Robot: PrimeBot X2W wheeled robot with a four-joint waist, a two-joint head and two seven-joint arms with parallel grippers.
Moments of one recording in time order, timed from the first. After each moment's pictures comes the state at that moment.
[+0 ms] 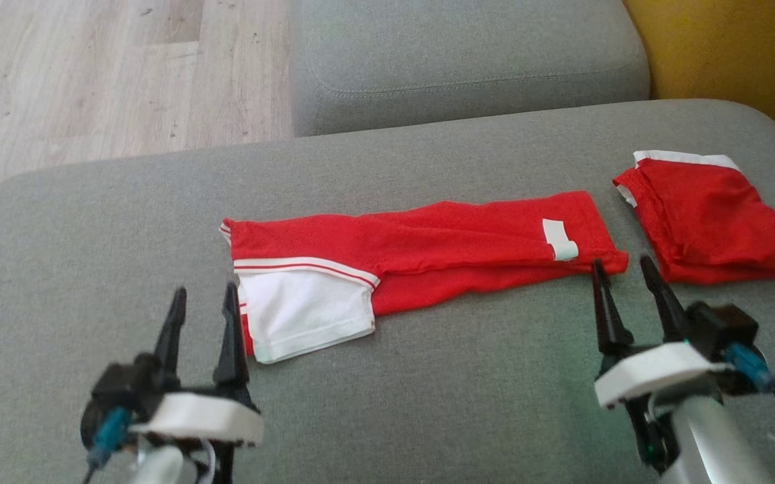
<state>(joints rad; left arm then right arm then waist) -0.13 0.26 -0.44 0.22 -0.60 0.17 -0.25 -0.20 -0.07 0.08 0.50 0.21 0.13 -0.25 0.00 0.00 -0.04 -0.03</state>
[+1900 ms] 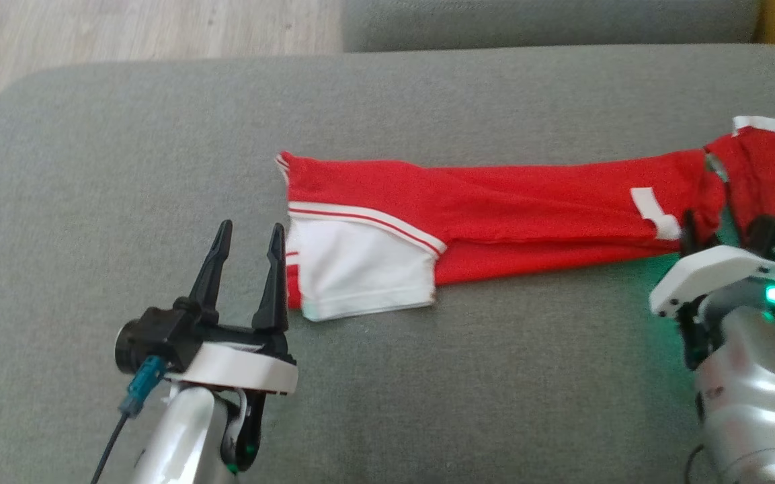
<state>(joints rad) -0.24 0.05 -0.26 0.30 -0.31 -0.07 -0.25 -0.62 -0.08 -0.36 1.07 -0.05 0.13 -0.17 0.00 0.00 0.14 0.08</state>
